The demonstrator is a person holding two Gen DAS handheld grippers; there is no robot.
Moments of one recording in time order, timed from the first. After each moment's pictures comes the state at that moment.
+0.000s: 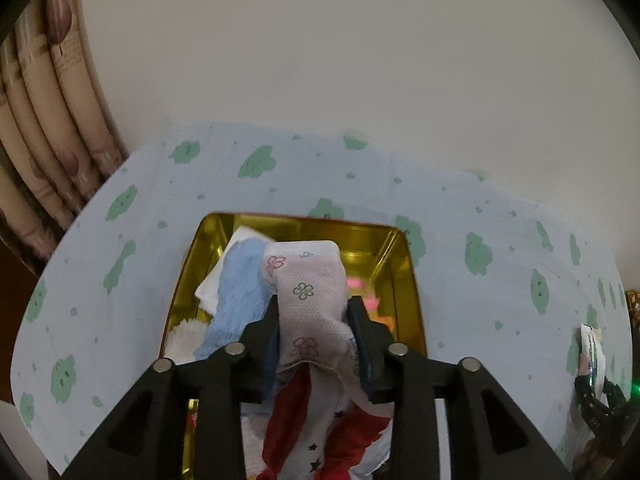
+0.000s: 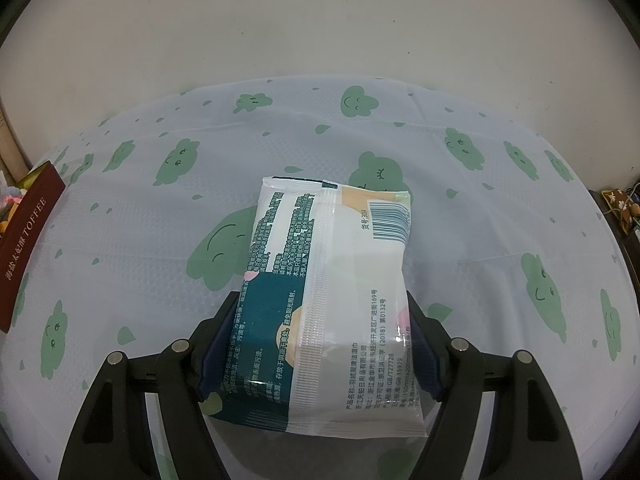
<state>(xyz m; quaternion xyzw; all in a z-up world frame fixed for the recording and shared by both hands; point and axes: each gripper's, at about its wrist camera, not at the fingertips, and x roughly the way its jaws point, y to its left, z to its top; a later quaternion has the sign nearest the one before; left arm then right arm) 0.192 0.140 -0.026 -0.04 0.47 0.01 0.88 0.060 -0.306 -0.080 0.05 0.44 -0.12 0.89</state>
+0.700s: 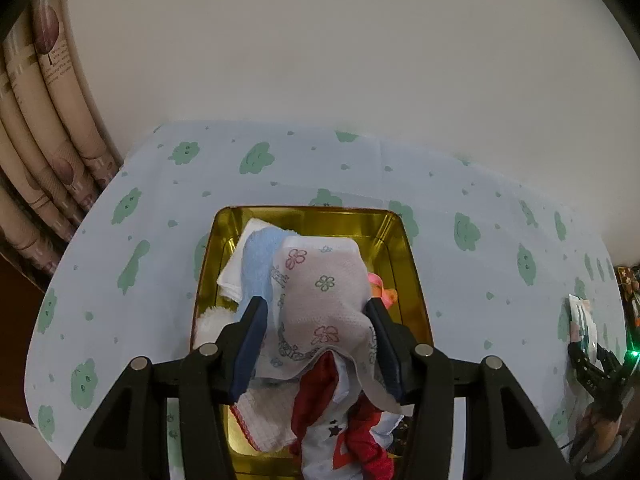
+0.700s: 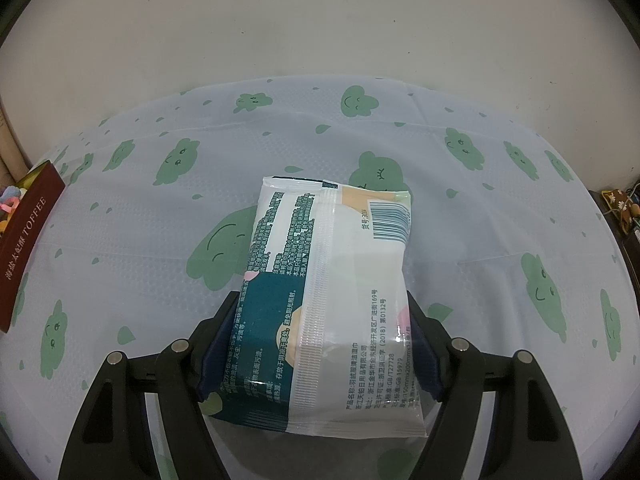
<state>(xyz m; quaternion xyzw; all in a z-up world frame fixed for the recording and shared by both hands) 0.176 0.152 -0.006 -0.02 0.48 -0.02 0.88 0.060 -0.306 -0.080 0.05 0.44 -0.12 0.89</state>
